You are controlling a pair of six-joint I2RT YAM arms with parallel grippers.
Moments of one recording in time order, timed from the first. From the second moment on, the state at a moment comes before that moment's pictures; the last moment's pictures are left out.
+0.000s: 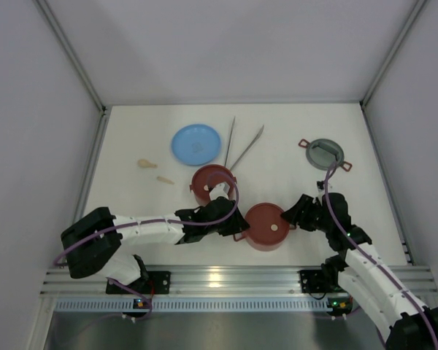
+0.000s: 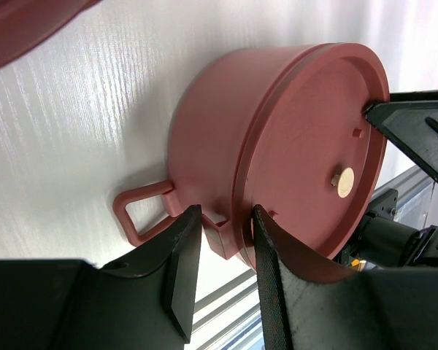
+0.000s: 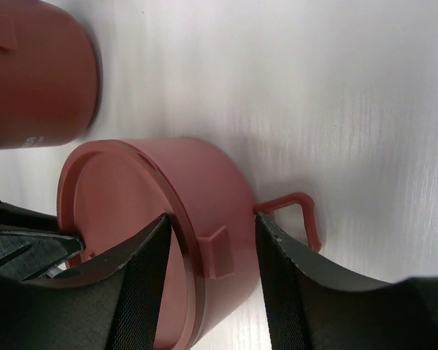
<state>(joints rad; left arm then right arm) -1.09 1.44 0.66 0.05 -0.13 -1.15 0.26 0.64 0.25 -0.25 -0.26 0.66</state>
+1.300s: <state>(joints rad) -1.09 1.45 0.61 0.14 -0.01 -1.18 0.26 0.60 0.24 -0.30 -0.30 0.66</state>
